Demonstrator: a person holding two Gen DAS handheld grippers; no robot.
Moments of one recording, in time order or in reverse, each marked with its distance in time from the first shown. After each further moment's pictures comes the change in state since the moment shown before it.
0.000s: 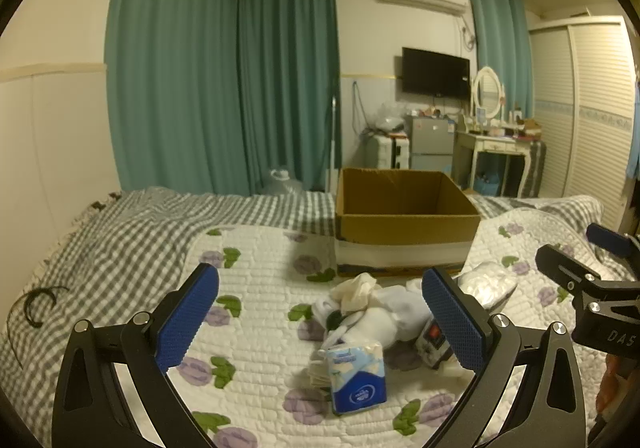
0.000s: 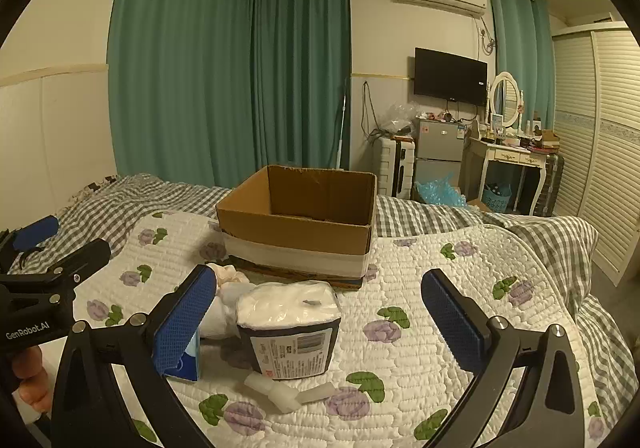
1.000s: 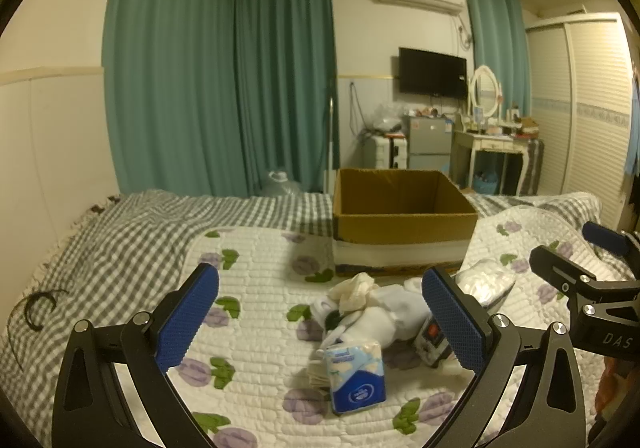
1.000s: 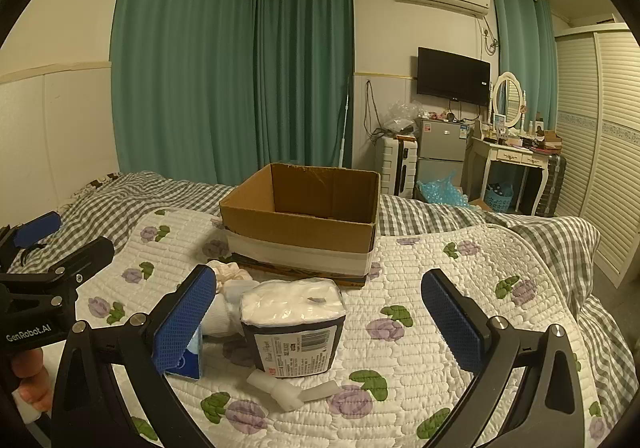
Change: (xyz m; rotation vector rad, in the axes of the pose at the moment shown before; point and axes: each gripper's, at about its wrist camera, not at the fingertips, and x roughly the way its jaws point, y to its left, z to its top) left arm -0.001 0.001 -0.001 0.005 -0.004 -0.011; right arm 0.001 0.001 -0.001 -0.008 0.006 0.011
